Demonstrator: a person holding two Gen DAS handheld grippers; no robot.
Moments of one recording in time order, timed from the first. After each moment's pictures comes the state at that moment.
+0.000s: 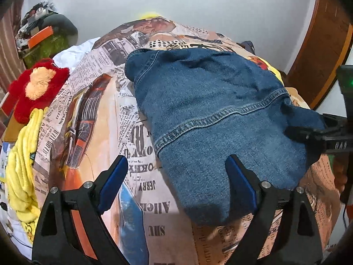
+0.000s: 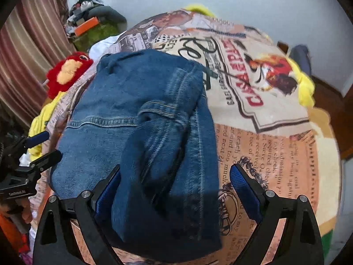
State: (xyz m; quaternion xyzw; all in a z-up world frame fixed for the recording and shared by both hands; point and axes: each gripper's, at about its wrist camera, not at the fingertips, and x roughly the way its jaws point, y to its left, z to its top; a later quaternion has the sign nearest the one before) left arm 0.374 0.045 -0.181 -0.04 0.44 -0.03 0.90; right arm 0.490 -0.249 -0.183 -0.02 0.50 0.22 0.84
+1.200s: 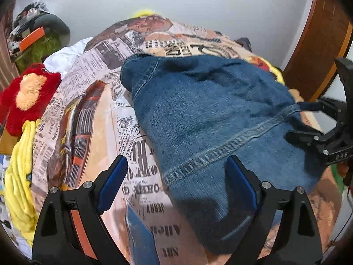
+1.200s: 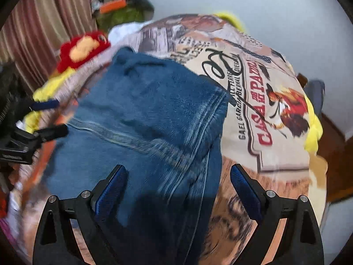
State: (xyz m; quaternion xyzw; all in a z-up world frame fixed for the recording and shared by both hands) left arm 0.422 0.060 -0.186 -0.03 0.45 -0.05 0.89; right arm 0.518 -0.201 -0.176 -0.16 0.47 0.26 0.83
